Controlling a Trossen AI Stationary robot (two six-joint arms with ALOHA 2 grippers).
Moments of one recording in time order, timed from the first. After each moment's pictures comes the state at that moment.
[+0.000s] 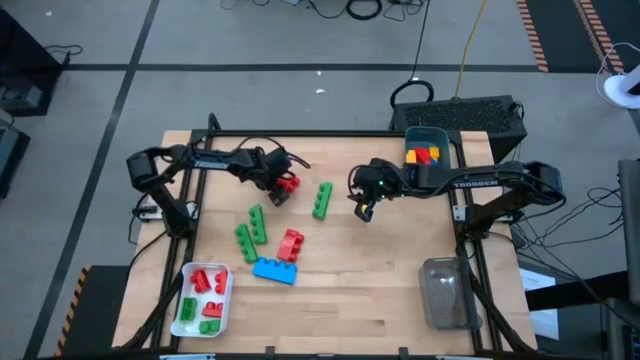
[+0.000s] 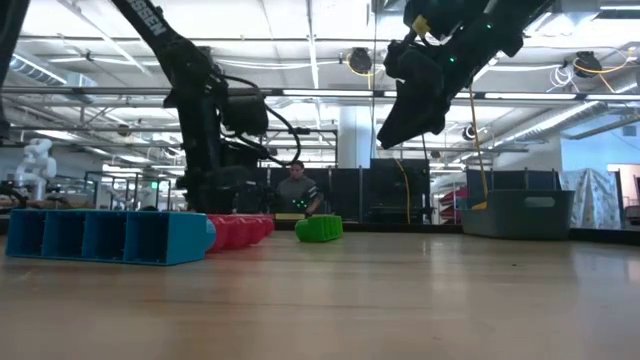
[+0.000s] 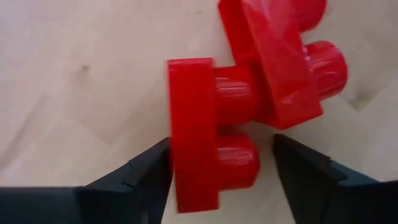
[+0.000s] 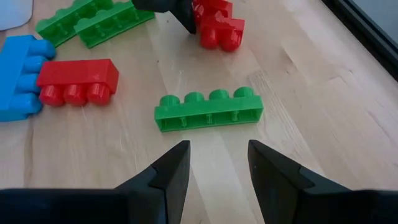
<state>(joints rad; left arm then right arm) 0.46 1.69 0.89 -0.51 -0.05 -0.20 -0.17 1.40 0.90 -0.25 0.07 0.19</state>
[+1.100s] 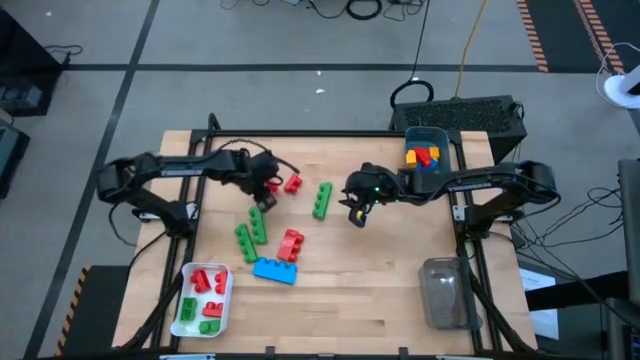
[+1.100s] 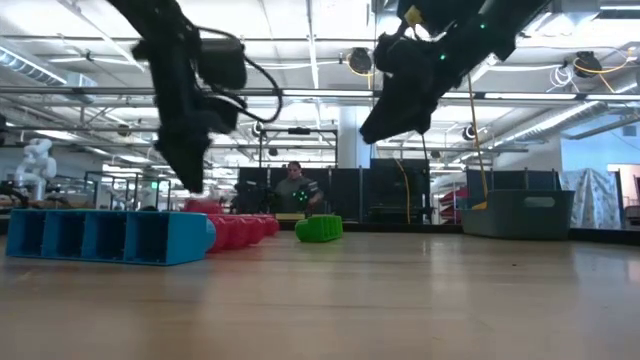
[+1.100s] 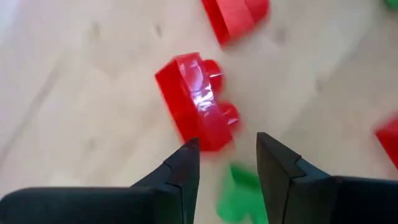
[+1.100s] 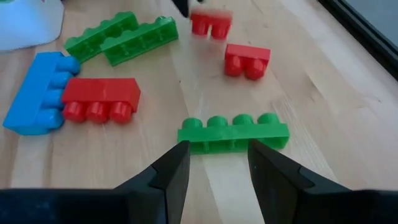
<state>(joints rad) 0.37 1.41 0.89 -0.77 -0.03 -0.25 -0.12 1.45 0.90 -0.12 0.08 0.18</state>
